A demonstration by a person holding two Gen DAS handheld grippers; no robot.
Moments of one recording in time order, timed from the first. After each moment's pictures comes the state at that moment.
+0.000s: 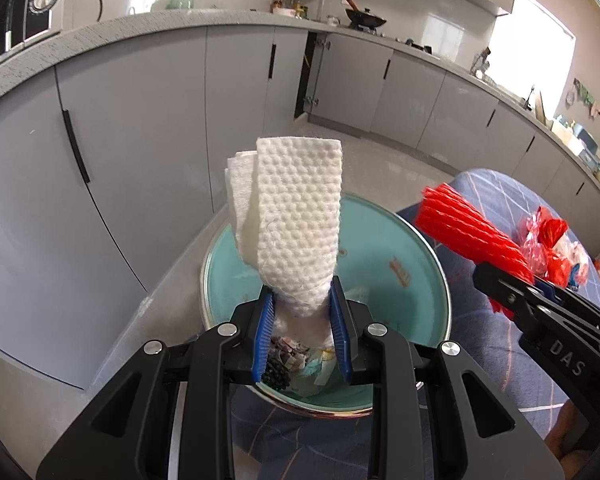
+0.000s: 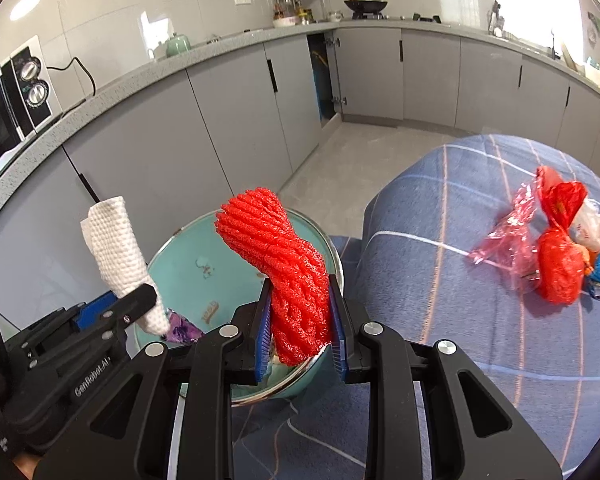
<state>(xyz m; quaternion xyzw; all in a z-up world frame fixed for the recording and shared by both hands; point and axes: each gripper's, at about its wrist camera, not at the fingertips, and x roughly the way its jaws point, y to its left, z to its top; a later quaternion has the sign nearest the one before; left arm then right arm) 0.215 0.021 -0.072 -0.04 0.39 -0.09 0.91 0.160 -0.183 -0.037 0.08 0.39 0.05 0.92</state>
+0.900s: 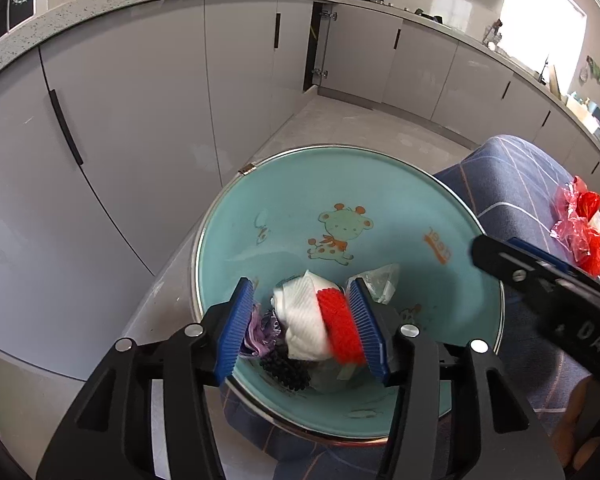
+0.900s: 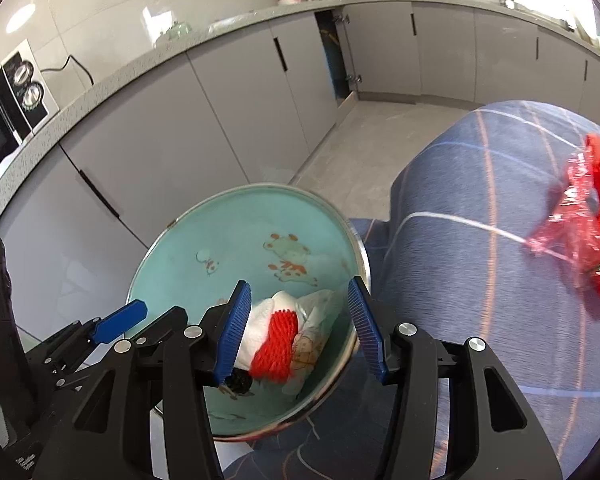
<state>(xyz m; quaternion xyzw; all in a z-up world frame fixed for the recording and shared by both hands) 0.236 0.018 -0.112 -0.02 0.43 -0.07 0.90 0.192 -0.185 -0.069 0.12 0.41 0.08 0.90</state>
